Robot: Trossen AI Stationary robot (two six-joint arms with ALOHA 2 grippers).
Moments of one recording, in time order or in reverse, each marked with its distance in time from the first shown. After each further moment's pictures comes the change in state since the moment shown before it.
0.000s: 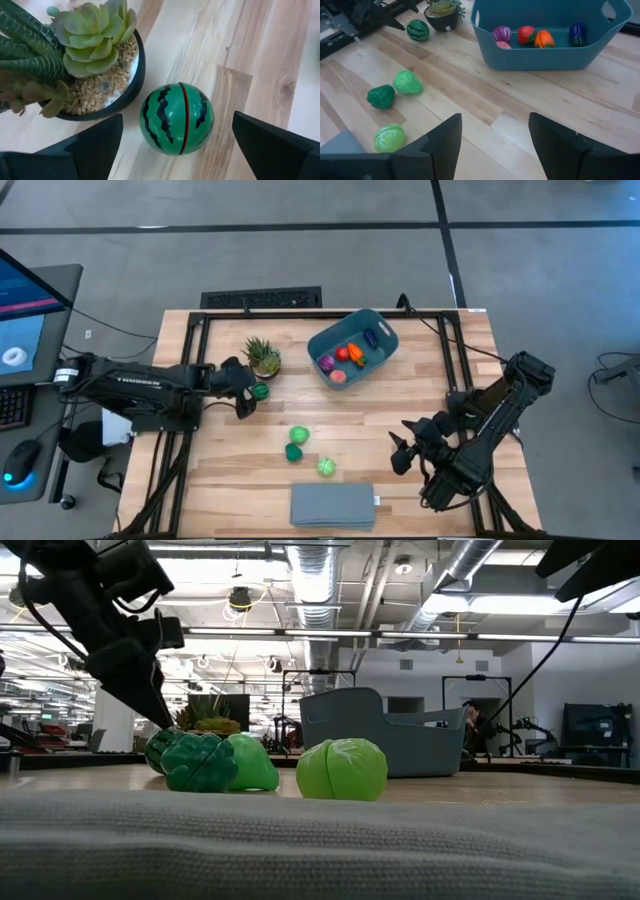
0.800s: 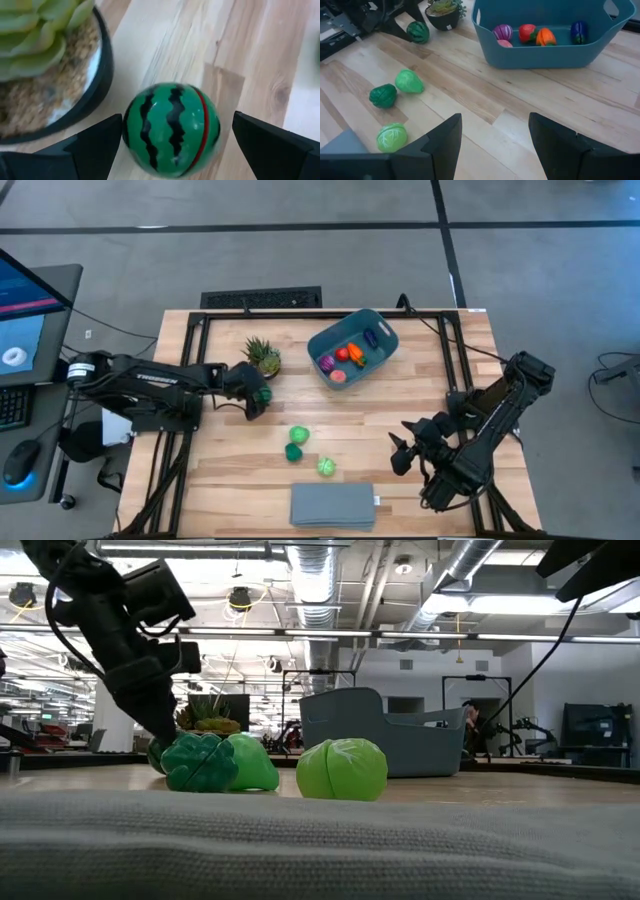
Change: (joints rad) left arm 0.059 0.202 0.000 0.158 0.146 -0.022; right arm 0.002 0.000 0.000 0.011 -0.004 0.000
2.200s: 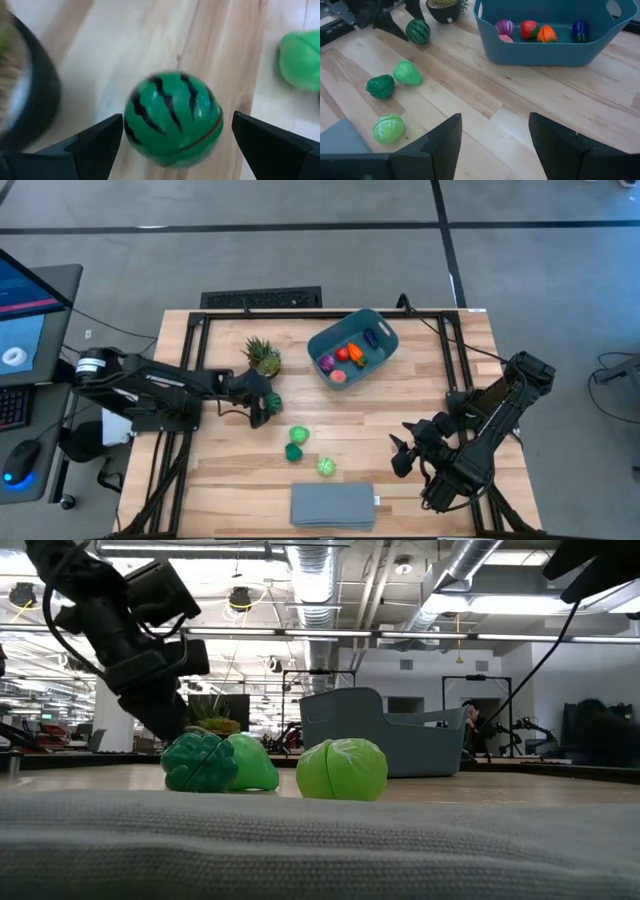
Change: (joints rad) left arm -0.070 0.083 0.001 0.137 0.053 -0.034; right arm 0.007 0.000 0.000 0.005 -0.023 -0.044
